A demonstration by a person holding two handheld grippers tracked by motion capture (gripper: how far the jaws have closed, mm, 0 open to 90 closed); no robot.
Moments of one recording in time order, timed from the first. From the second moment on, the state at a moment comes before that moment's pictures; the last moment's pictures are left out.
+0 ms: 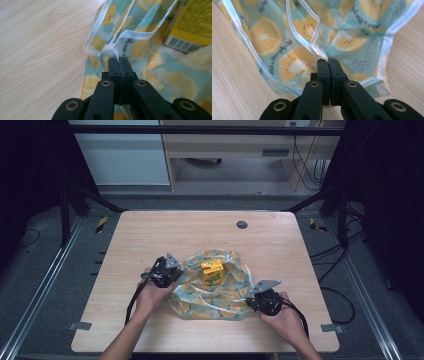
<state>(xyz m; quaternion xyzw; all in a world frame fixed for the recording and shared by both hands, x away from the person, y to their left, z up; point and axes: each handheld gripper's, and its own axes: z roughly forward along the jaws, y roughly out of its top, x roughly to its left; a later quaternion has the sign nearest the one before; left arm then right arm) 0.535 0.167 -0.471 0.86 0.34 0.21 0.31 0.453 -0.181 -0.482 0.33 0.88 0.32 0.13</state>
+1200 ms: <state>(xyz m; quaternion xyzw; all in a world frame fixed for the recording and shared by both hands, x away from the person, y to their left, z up) 0.550 0.193 -0.482 0.85 0.37 0.21 0.32 0.448 -0.207 -0.491 0.35 0.87 0.32 0.13</state>
